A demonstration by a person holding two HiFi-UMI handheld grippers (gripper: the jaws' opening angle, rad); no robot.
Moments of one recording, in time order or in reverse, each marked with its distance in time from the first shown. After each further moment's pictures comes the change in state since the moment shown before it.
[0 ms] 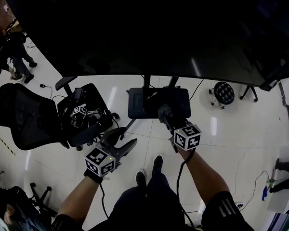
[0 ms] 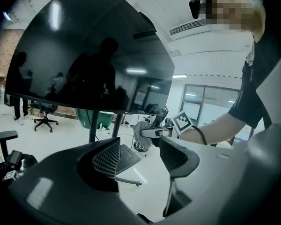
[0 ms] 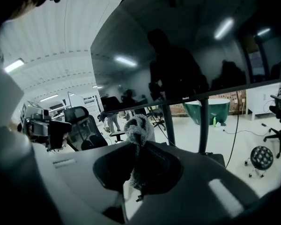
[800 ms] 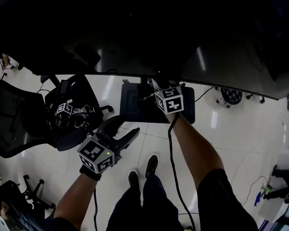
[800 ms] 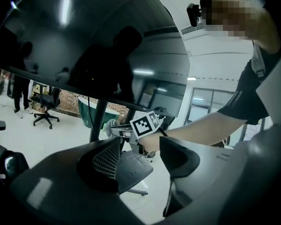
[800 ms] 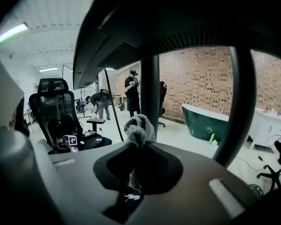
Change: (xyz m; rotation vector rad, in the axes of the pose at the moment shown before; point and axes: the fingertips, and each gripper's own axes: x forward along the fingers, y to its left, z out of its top) left arm 0.128 0.096 -0.004 -0.064 -0.040 0.047; right arm 0.238 -0.137 0.023 -0.263 0.066 -0.074
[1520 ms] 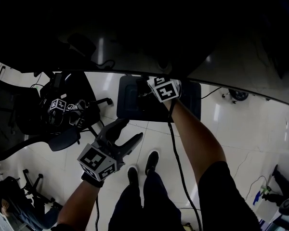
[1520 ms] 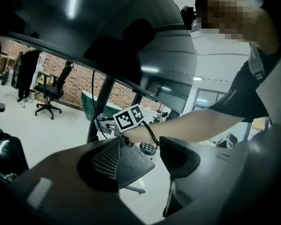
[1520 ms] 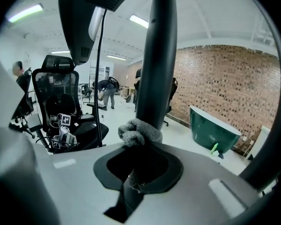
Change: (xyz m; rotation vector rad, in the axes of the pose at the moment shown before) left arm 0.035 0.015 -0.045 -0.086 0.029 0.031; right arm 0.083 -0.011 -0.032 -0.165 0.079 0.042
